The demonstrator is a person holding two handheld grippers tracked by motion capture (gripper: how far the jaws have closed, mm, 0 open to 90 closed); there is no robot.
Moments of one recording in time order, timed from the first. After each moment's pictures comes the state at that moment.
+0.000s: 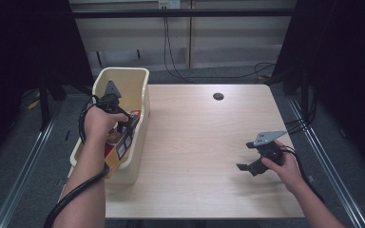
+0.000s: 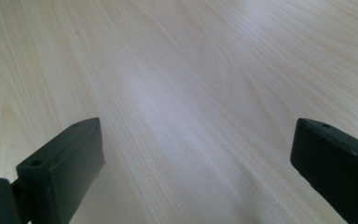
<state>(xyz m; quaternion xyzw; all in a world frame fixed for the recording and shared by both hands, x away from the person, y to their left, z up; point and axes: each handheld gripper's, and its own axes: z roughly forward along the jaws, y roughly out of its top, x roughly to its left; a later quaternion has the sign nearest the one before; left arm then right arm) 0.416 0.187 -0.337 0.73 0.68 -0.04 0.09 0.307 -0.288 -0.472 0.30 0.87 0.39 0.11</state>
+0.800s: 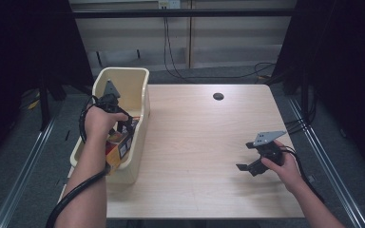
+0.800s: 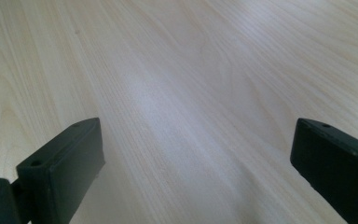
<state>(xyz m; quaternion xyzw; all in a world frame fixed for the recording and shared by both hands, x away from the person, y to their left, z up) 0.419 0.190 -0.338 0.71 0.69 -0.05 0.11 0.307 -0.288 -0.472 0.30 0.87 0.38 0.11</state>
